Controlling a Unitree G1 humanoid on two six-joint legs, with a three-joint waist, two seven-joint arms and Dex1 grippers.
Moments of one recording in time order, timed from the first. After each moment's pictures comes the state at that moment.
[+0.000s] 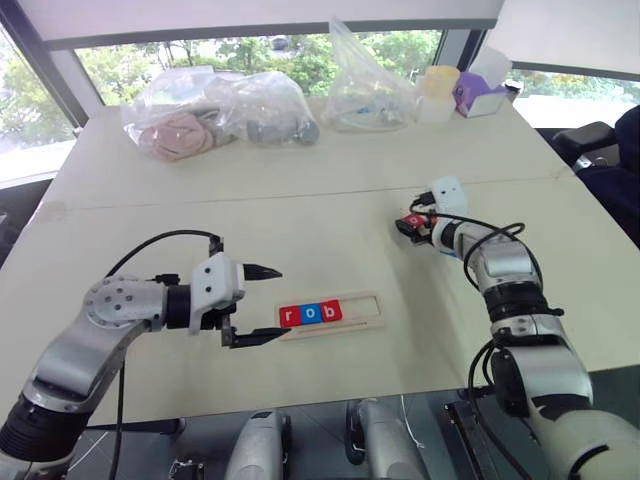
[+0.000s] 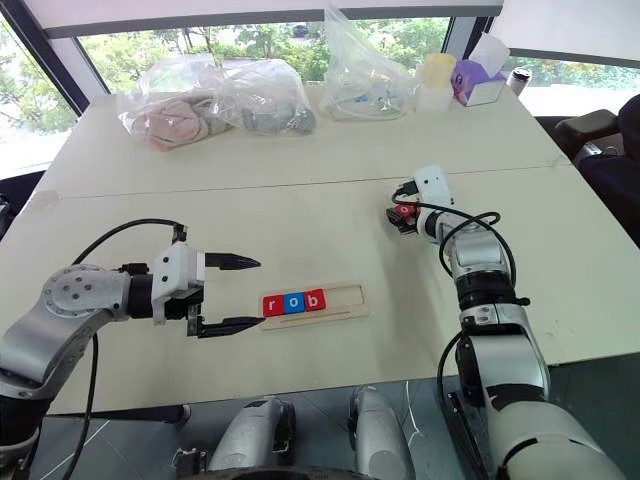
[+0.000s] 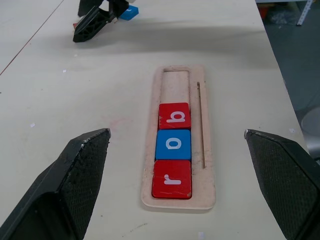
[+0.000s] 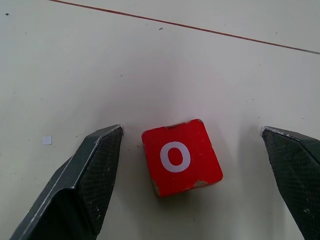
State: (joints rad) left arm -0.17 0.82 -0.02 -0.47 -0.42 0.39 -1.06; right arm -0.83 -0.41 -0.05 0.67 0.06 0.50 0.45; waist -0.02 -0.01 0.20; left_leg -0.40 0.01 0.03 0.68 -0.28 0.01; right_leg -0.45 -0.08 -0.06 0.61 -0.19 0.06
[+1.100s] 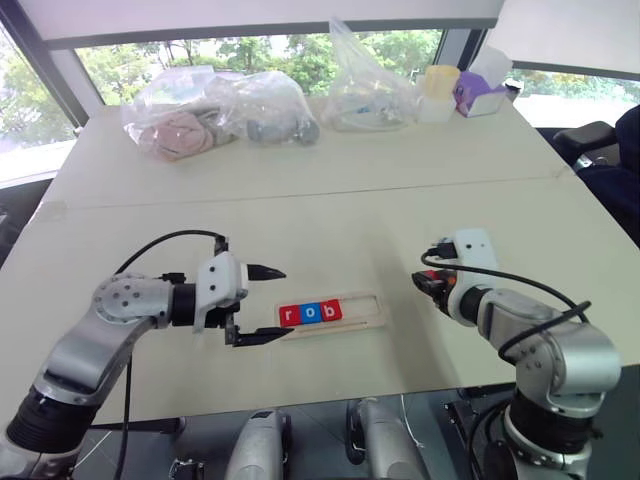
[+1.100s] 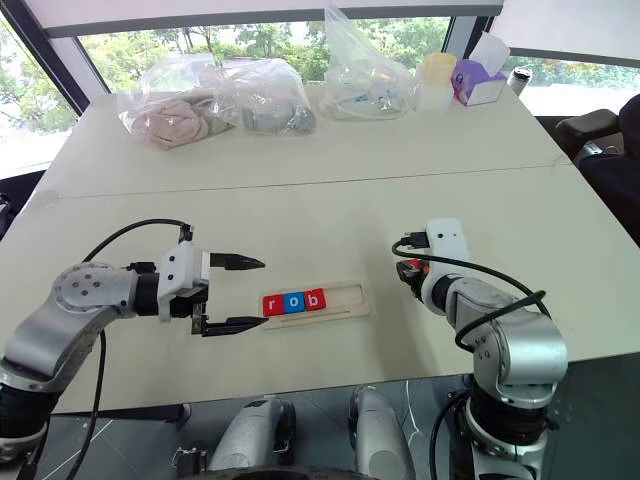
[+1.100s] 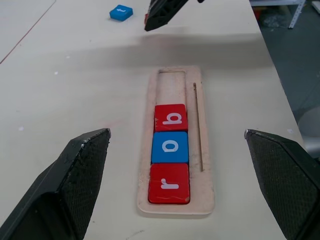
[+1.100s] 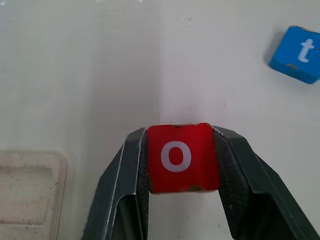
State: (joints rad) left arm -0.21 0.80 -0.06 -0.41 -0.42 0.35 -1.08; right arm -0.32 -0.25 -0.24 -0.73 0.22 1.61 0.21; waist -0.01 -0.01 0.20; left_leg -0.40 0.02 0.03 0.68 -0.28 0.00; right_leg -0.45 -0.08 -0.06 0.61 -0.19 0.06
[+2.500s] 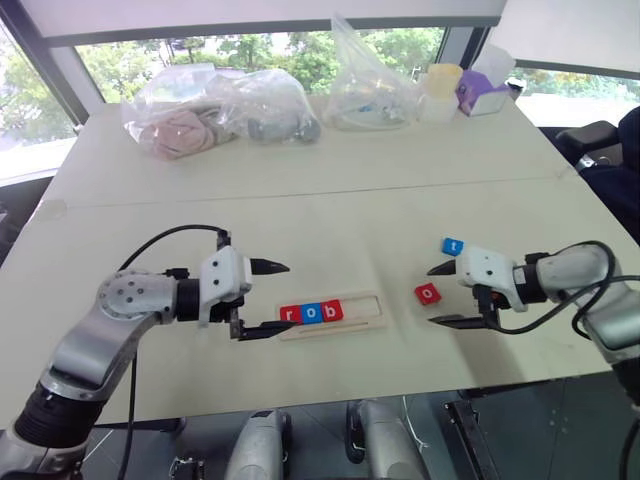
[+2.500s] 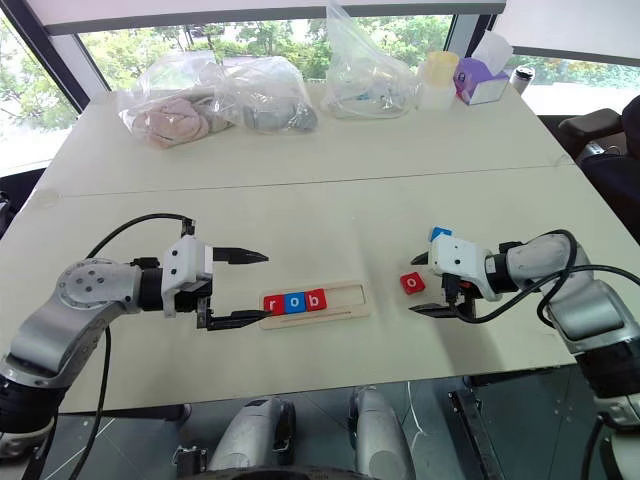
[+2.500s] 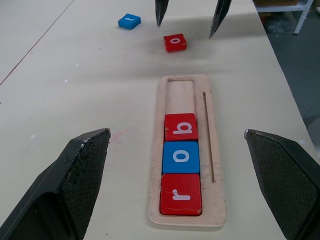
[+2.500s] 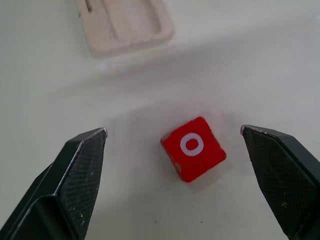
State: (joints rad) left arm -0.21 0.78 -0.06 -0.43 -0.41 0.37 -1.06; right arm -0.38 -0.98 0.15 0.04 0.16 0.14 1.28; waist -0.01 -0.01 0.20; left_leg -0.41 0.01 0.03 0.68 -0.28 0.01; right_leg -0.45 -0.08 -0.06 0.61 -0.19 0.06
